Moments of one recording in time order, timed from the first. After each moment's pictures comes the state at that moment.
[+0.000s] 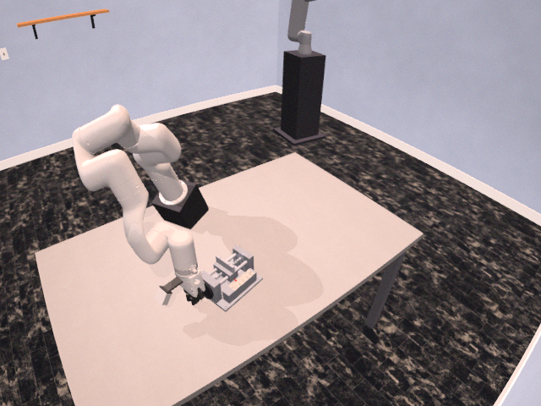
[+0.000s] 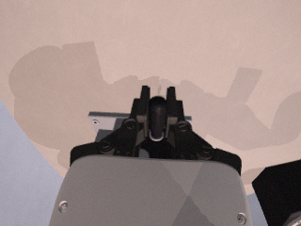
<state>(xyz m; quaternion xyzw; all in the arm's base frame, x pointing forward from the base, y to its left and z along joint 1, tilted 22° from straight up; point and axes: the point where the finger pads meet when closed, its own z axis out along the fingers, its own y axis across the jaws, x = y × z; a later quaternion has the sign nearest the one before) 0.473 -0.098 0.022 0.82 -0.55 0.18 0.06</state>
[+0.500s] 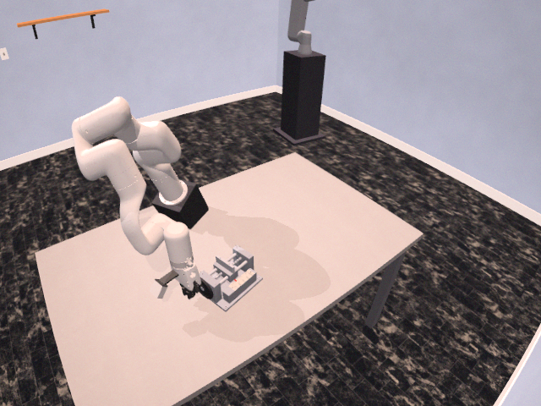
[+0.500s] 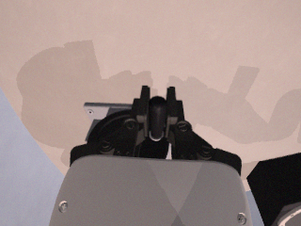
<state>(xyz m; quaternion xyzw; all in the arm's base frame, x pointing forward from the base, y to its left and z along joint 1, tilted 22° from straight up) 0.453 -0.098 0.039 0.82 -0.55 0.18 0.06</state>
